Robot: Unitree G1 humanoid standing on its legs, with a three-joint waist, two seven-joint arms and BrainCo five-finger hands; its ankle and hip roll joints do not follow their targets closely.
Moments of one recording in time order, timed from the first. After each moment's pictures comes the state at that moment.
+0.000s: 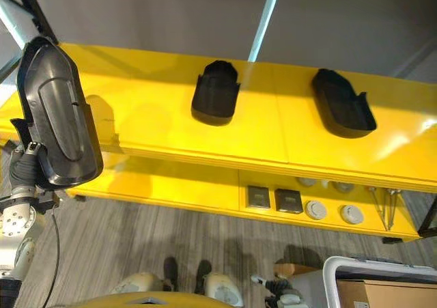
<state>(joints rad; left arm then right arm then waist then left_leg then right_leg) 0.09 0.50 0.12 -0.05 -0.37 -0.07 0.32 0.12 -0.33 0.11 1.00 0.08 0.14 -0.13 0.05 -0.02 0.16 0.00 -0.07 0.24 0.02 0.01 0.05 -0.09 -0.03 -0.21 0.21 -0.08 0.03</state>
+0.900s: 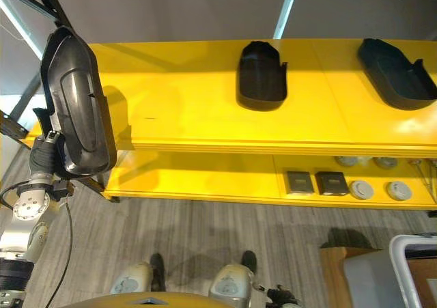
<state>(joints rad) -0.04 0.50 0.05 0.02 -0.39 -0.06 0.26 0.13 -0.30 0.03 0.99 0.21 0.13 -0.14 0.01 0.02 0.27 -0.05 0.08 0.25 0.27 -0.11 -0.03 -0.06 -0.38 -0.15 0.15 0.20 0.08</state>
